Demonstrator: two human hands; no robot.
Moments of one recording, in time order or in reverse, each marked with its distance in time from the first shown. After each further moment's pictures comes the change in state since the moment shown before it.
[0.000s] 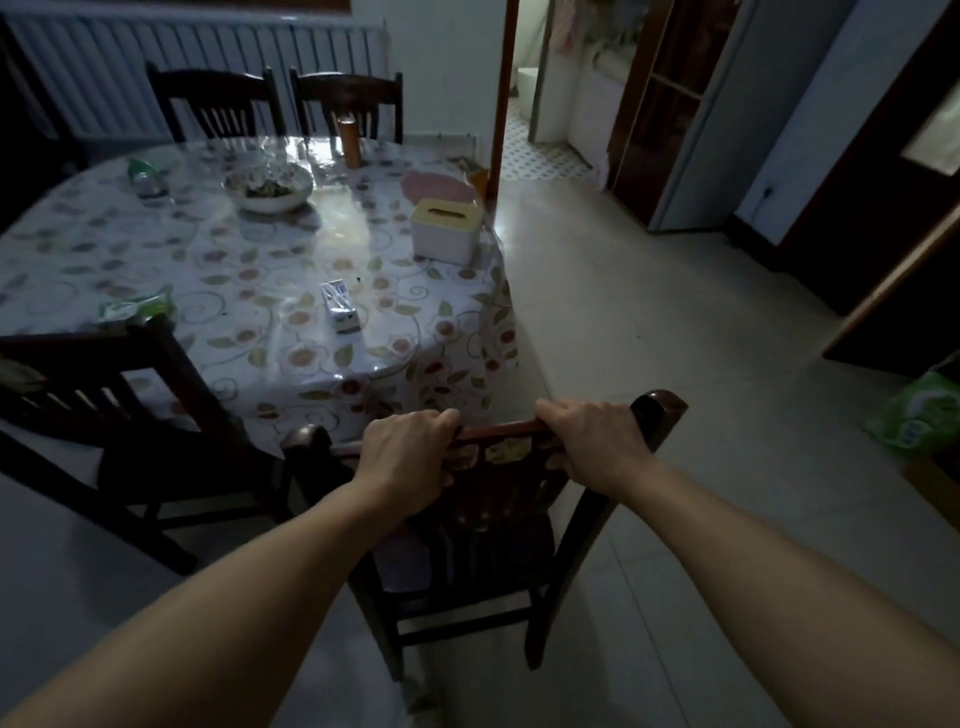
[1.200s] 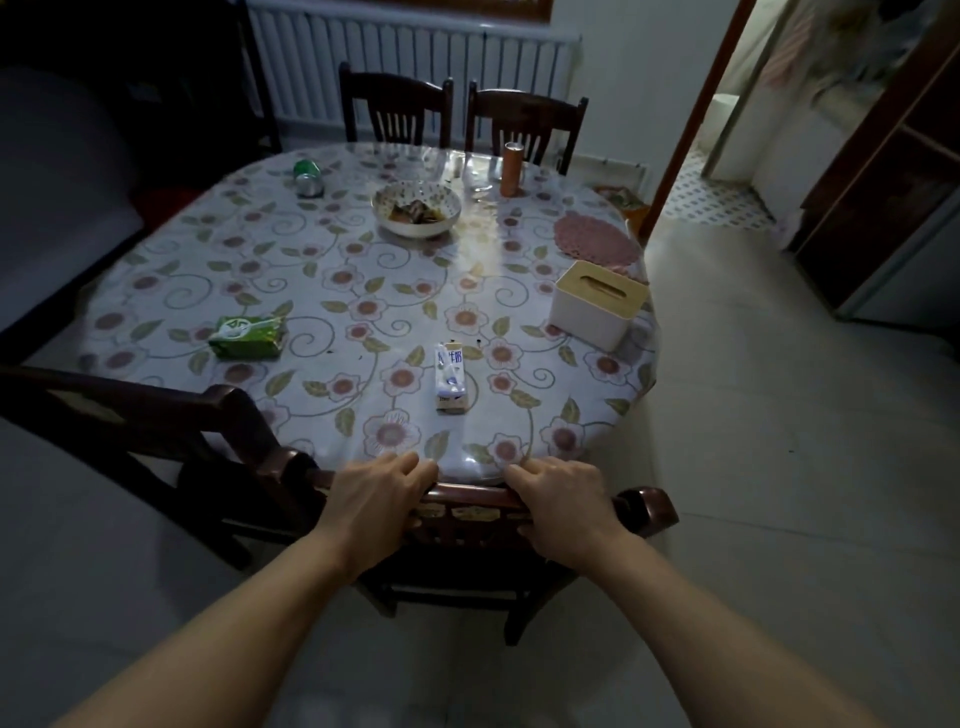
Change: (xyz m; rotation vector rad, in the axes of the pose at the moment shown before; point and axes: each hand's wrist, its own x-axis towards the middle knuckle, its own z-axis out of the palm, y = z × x) left_hand 0.115 -0.189 0.047 0.147 0.183 -0.106; right_hand 0.266 -0.029 0.061 0.071 -0.007 -0.376
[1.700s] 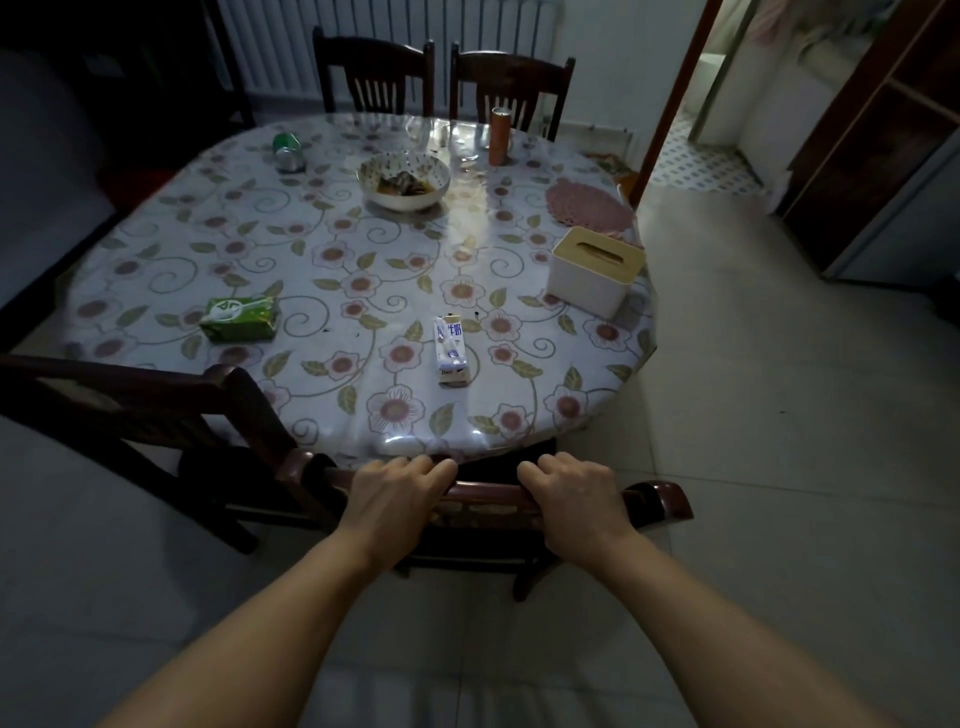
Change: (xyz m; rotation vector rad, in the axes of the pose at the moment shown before) left_hand -0.019 0.011 0.026 -0.068 0.003 0.006; right_hand -0.022 -0.022 0.026 -0.053 0.032 0.104
